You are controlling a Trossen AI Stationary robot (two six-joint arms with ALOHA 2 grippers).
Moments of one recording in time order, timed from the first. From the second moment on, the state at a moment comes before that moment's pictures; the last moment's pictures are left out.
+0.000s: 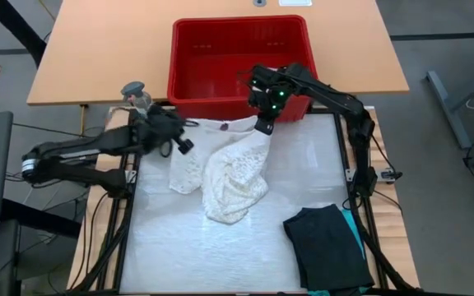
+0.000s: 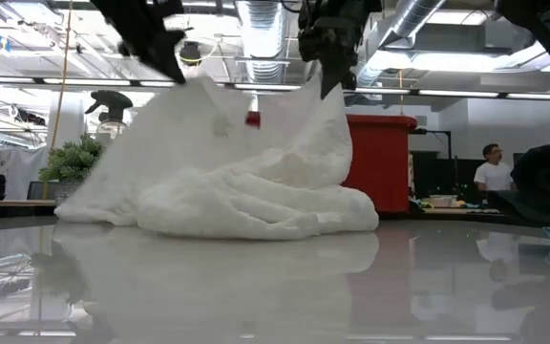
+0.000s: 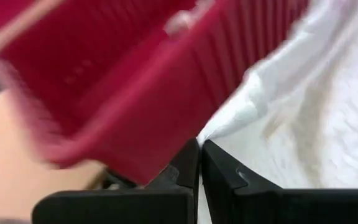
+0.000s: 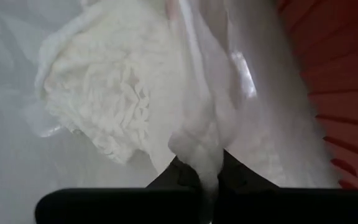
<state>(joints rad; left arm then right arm) 0.28 1.01 0.94 -0.48 -0.64 0.02 -0.50 1.96 2.17 -1.46 -0.25 -0.13</state>
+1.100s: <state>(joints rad) -0.09 1.42 2.28 -1.13 -0.70 0.14 -0.02 1.48 2.17 -0.95 -0.25 0.07</state>
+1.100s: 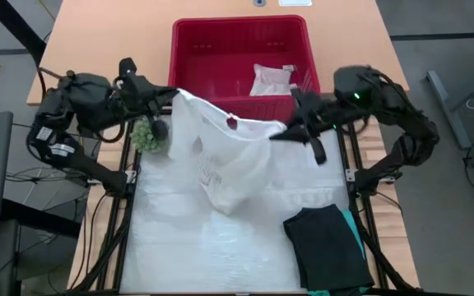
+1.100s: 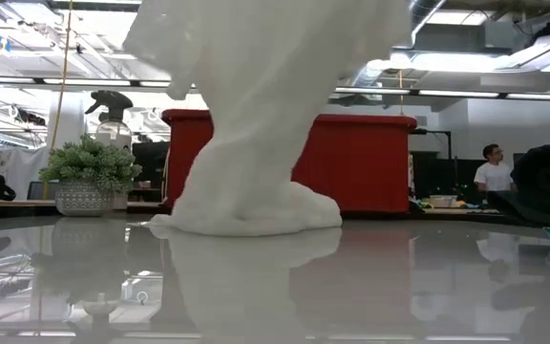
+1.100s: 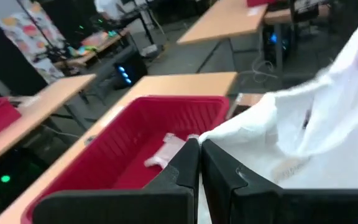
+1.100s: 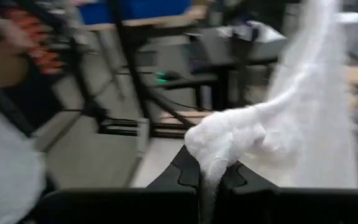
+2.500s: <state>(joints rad) -0.59 1.17 2.17 -1.40 -0.83 -0.31 0.08 1.59 2.10 -1.00 0.22 0.25</state>
